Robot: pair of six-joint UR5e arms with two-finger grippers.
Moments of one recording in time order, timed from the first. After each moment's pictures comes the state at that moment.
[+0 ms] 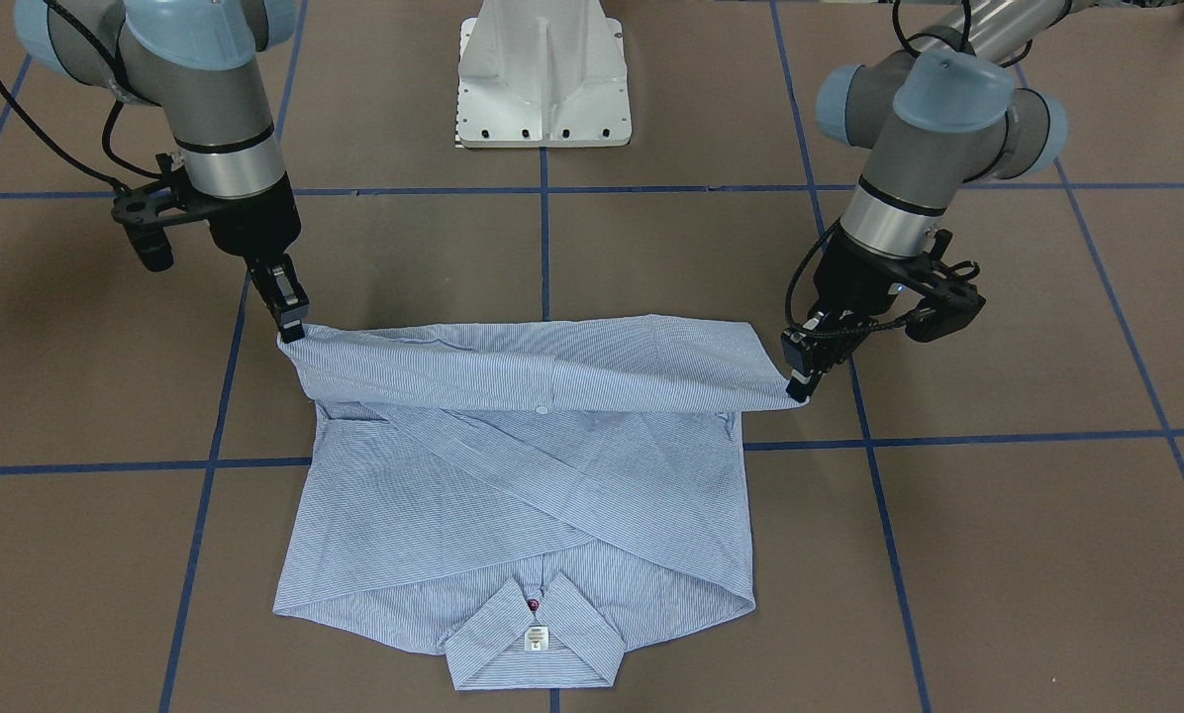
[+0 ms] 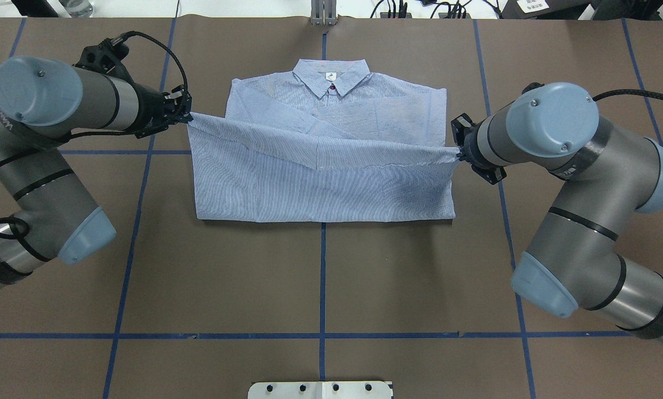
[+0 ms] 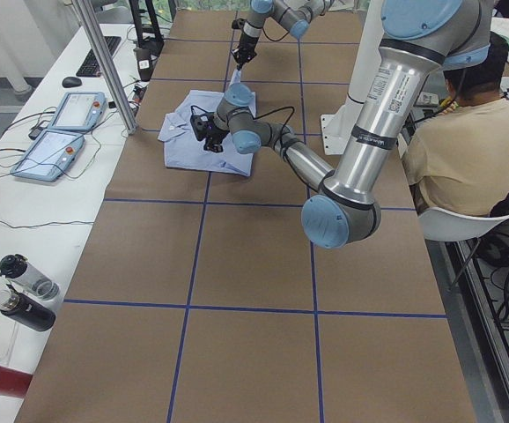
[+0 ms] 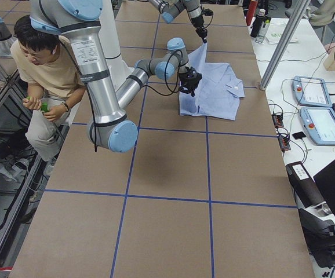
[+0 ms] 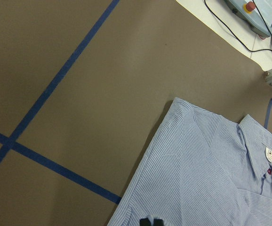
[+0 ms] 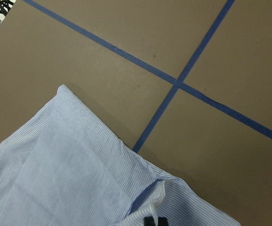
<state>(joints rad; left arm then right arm) -0.80 -1.99 -1.70 -2.09 -1.79 -1.64 0.69 -1.18 1.95 -1.55 1.69 2.09</state>
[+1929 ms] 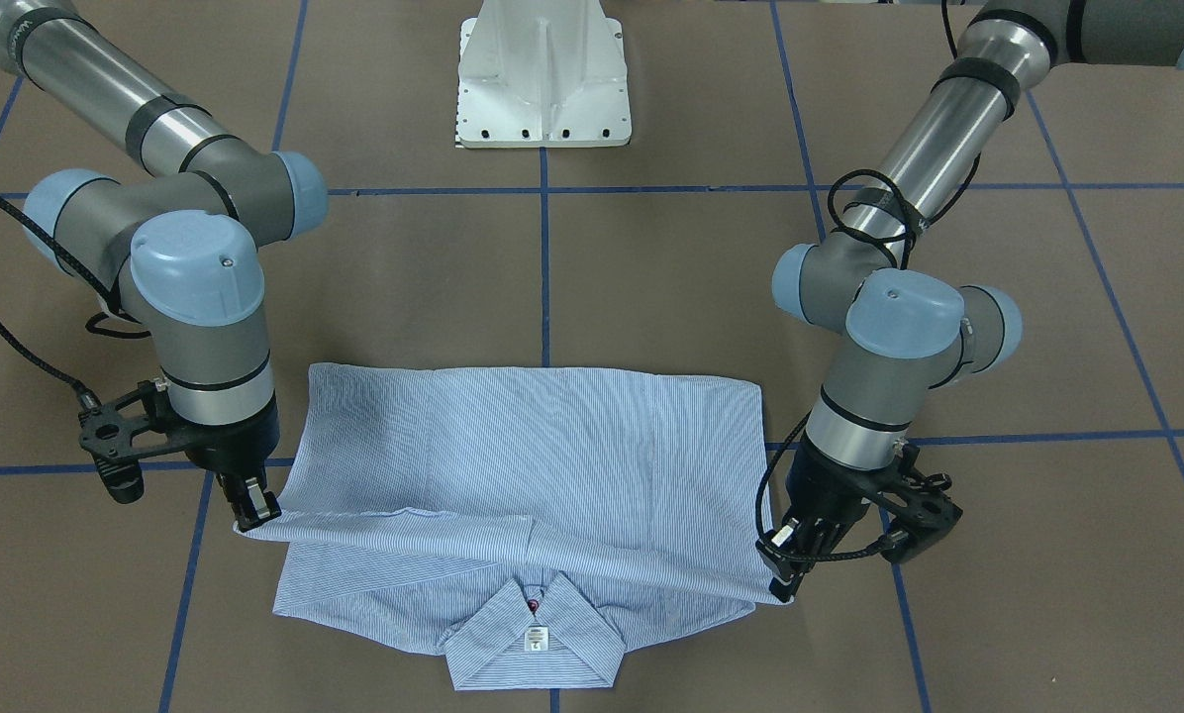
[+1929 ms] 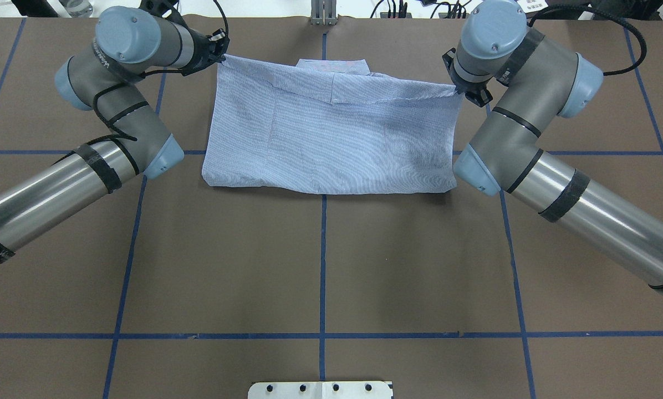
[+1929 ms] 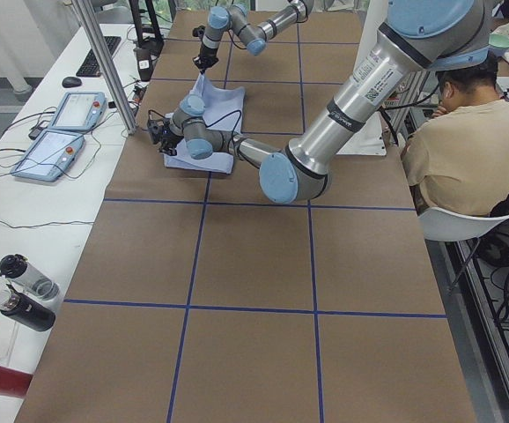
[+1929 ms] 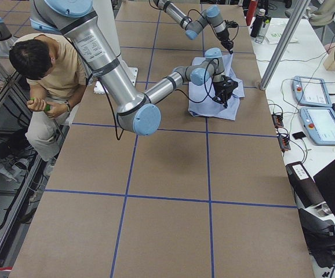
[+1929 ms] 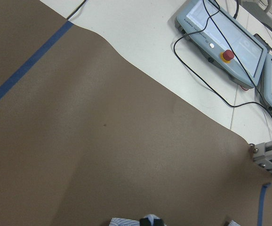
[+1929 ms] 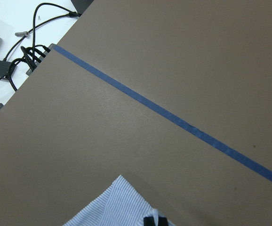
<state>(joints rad) -0.87 -2.35 -1.03 -2.45 -1.72 -1.59 0.85 -0.91 1.42 -1.43 1.69 1.91</state>
